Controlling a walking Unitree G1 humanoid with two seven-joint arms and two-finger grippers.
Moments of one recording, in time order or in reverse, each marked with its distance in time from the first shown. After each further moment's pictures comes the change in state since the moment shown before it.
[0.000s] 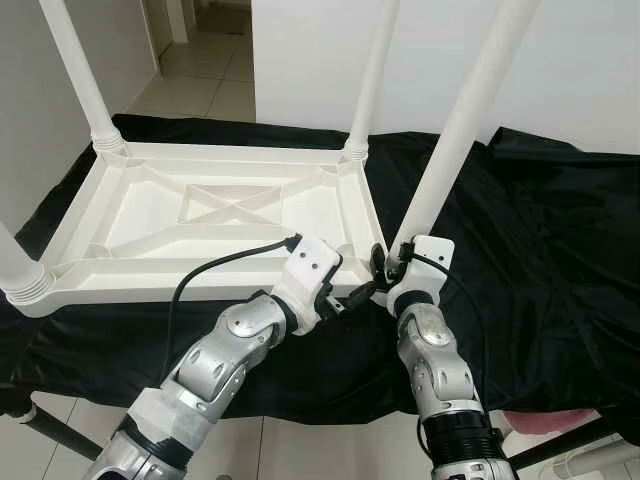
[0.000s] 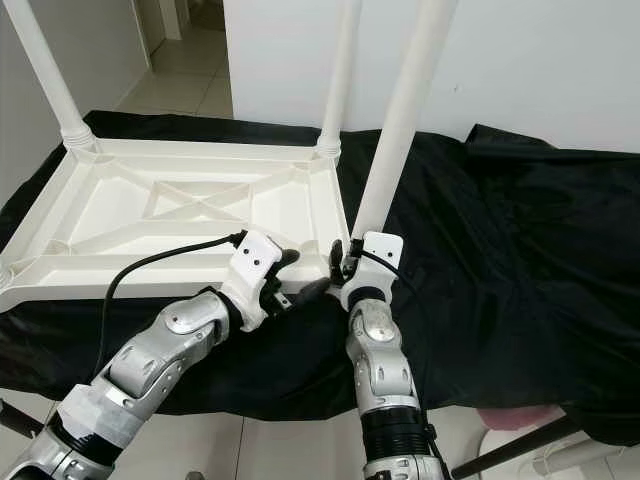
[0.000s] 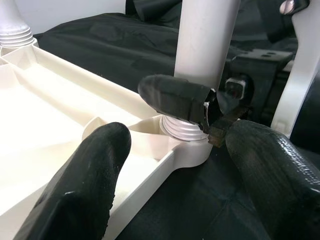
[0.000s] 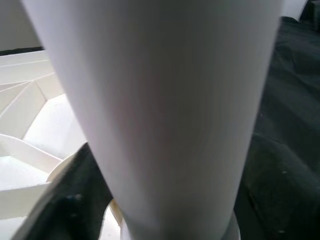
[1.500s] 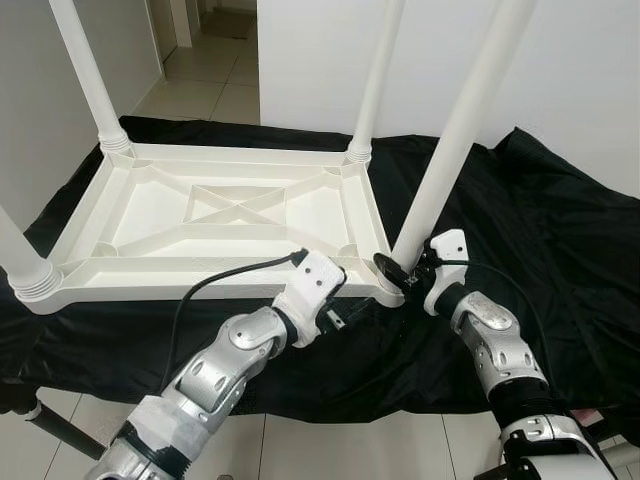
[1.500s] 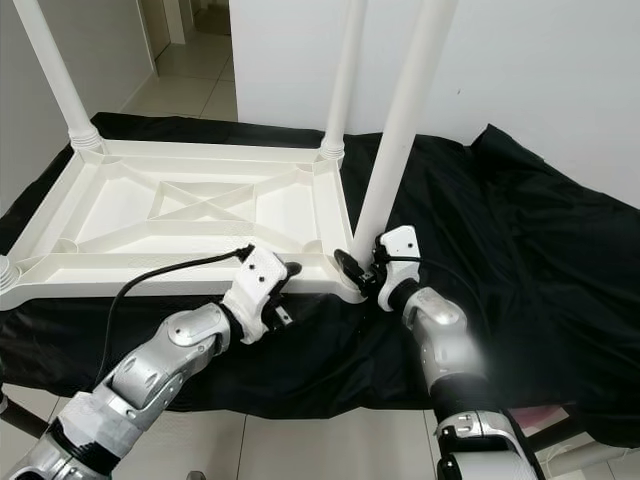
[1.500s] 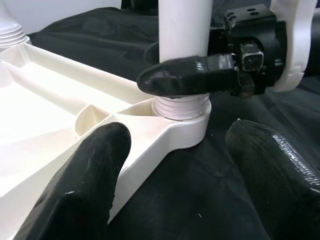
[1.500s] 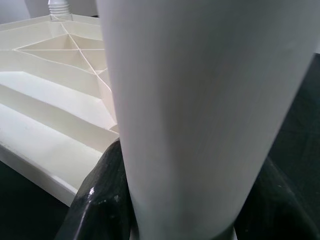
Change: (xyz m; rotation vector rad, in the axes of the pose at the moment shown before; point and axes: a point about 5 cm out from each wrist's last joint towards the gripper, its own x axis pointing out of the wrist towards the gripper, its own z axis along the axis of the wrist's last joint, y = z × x) left arm 0.000 -0.005 -0.013 0.057 0.030 -0.011; right arm 0.022 -0.047 0.000 -0.208 0.035 0.590
